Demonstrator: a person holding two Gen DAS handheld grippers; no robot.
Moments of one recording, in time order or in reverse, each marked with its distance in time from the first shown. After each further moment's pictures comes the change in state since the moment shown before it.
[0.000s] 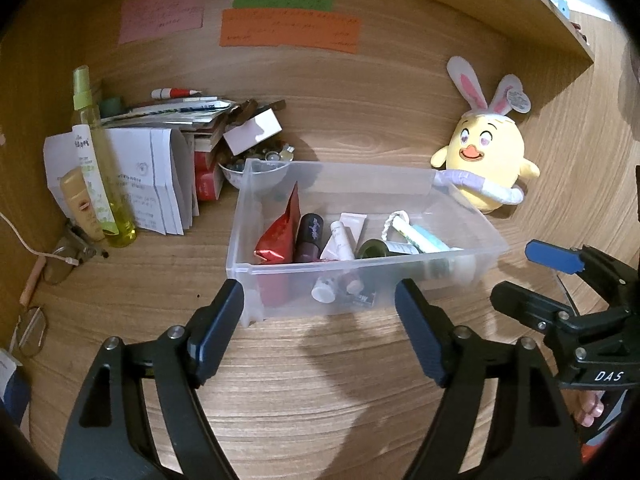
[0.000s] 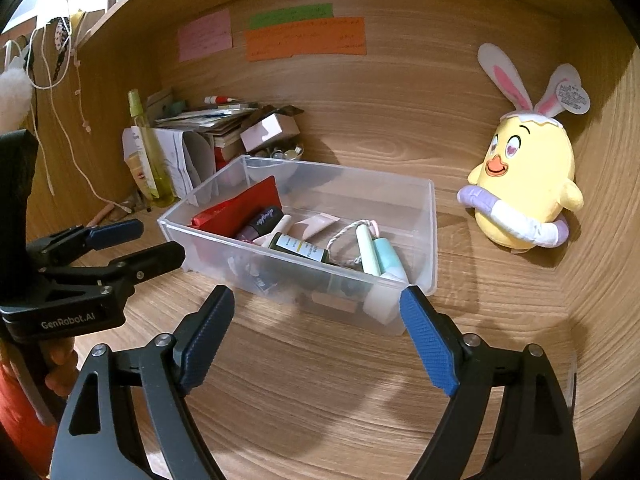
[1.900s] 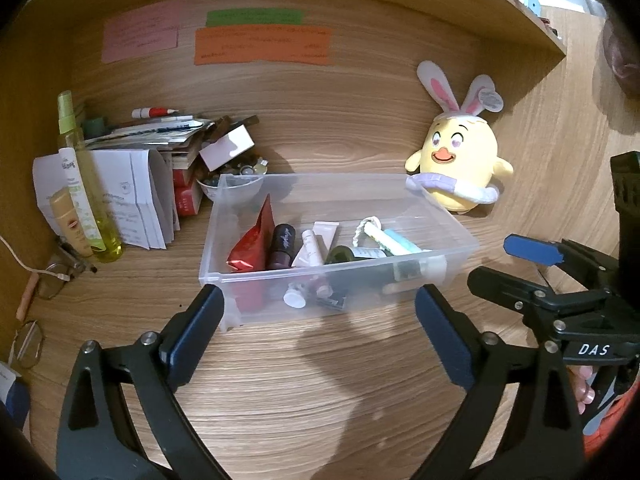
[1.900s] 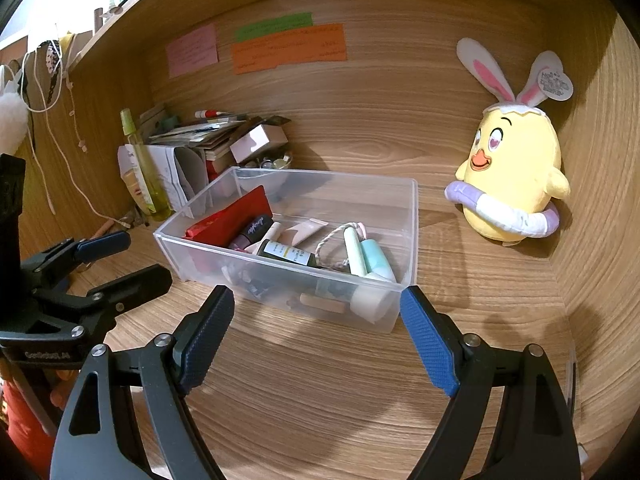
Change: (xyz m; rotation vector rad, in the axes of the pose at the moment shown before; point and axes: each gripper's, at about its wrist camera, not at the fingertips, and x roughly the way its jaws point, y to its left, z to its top) left arm -0.014 -0.019 0.000 0.054 -0.035 -0.052; right arm -0.010 -0.013 0.000 0.054 -0.020 0.001
